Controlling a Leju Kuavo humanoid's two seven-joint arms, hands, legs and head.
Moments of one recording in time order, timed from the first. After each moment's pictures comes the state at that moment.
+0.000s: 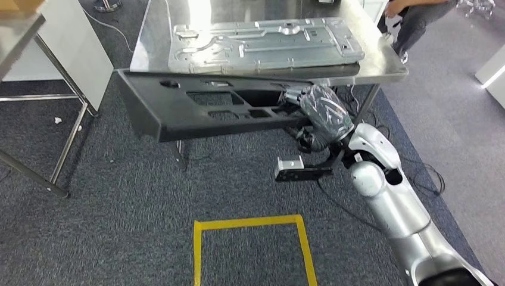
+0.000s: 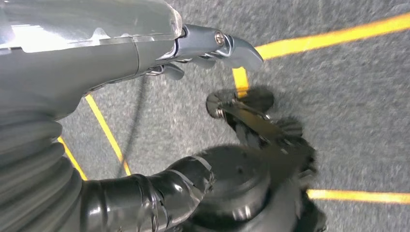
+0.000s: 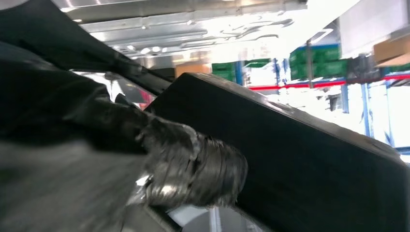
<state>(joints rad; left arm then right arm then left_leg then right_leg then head) 0.19 -0.37 1.16 -1.13 -1.06 -0.79 0.08 -0.64 -0.16 0.39 -1.53 0.53 0.11 -0.36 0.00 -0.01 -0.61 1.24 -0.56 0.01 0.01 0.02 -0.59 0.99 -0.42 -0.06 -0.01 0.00</state>
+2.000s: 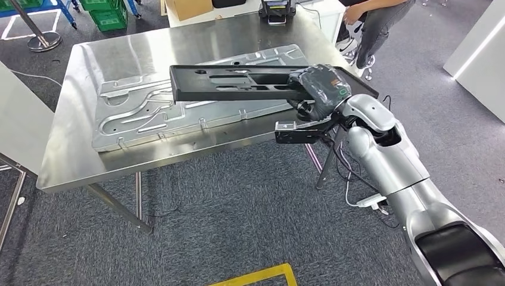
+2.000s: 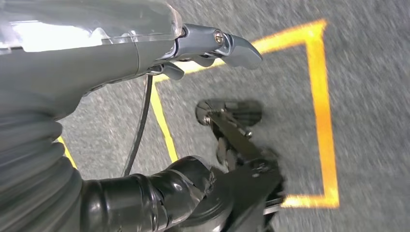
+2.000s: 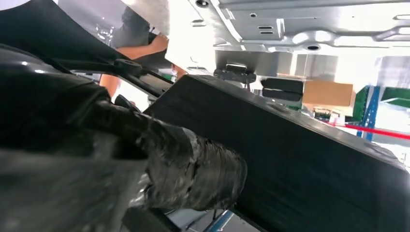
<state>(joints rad) 0.06 -0.36 1.32 -1.09 -1.12 -0.73 0.09 -0.92 -0.14 0.50 -1.08 0.74 0.09 -0.32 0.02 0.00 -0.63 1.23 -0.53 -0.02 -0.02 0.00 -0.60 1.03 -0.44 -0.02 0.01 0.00</state>
